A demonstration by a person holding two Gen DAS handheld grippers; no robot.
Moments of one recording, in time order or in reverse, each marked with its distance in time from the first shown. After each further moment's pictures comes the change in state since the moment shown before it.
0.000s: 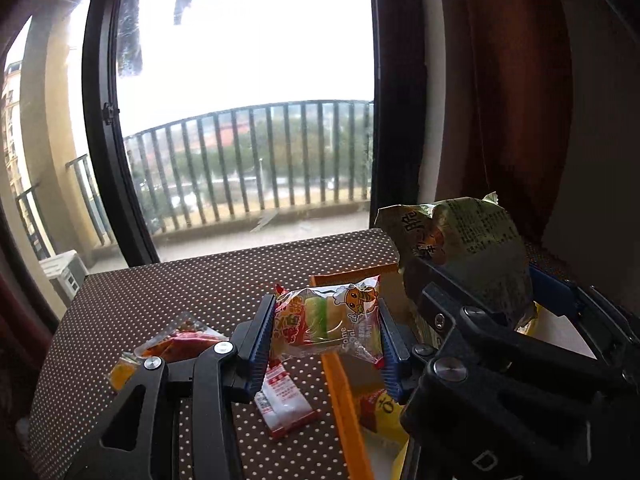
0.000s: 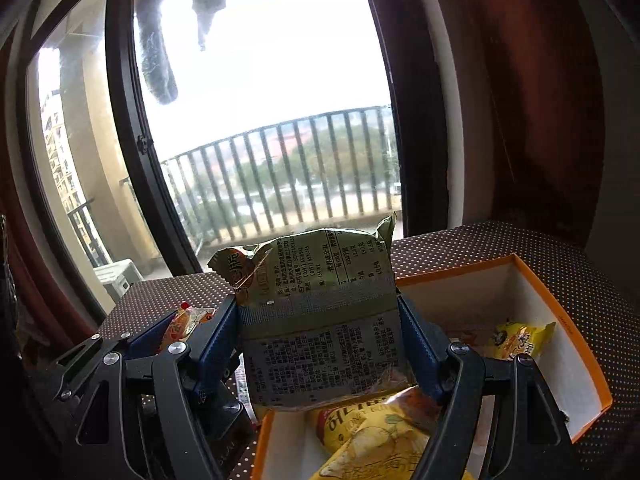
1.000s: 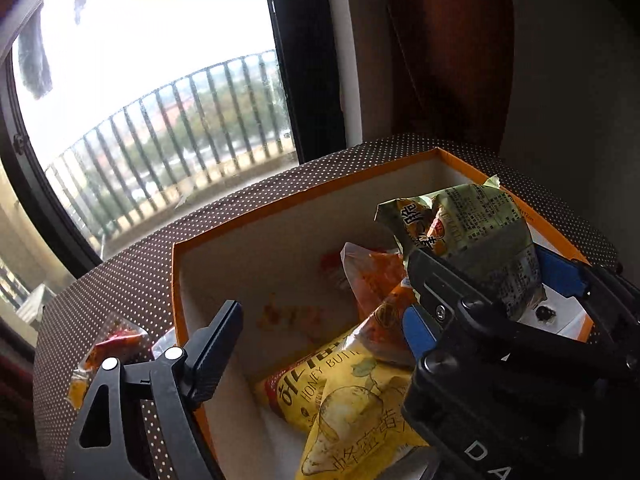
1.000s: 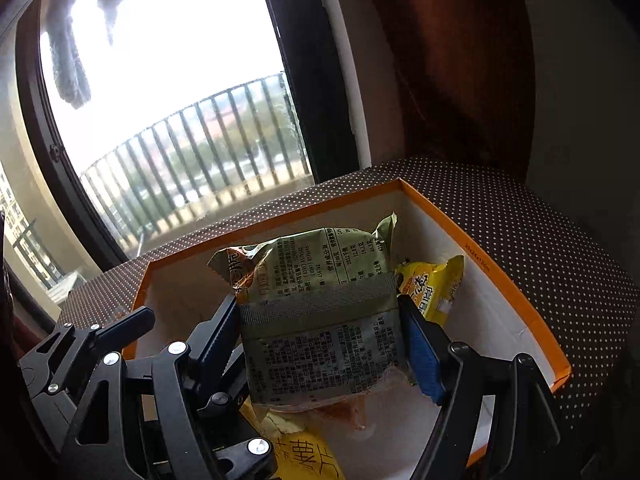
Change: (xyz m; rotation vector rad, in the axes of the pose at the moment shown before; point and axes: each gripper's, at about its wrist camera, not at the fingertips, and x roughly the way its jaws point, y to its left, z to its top) left arm 0.080 -0.072 -0.021 0.219 0.210 -0.108; right arm 0.044 -0.059 -0.016 0.169 0.138 -0.192
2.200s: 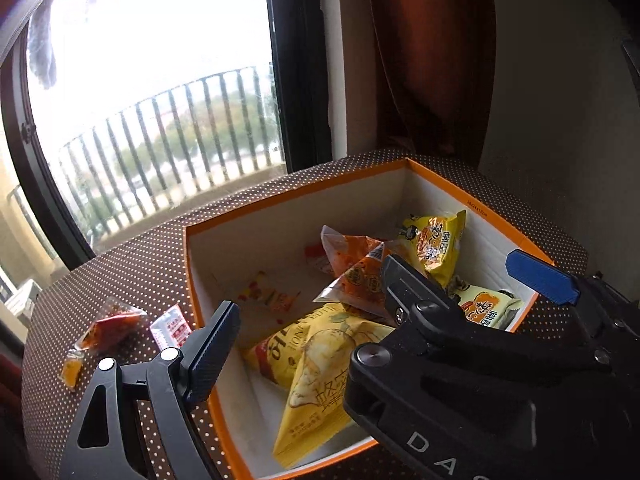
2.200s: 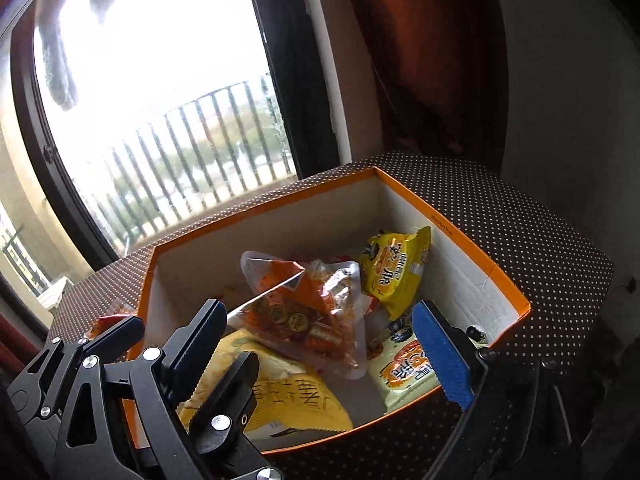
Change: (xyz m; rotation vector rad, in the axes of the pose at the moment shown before) left arm -0.063 -0.010 -0.023 -0.036 -0.075 -0.059; right arm -0.042 -0.031 -0.019 0.019 -0.014 -0.062
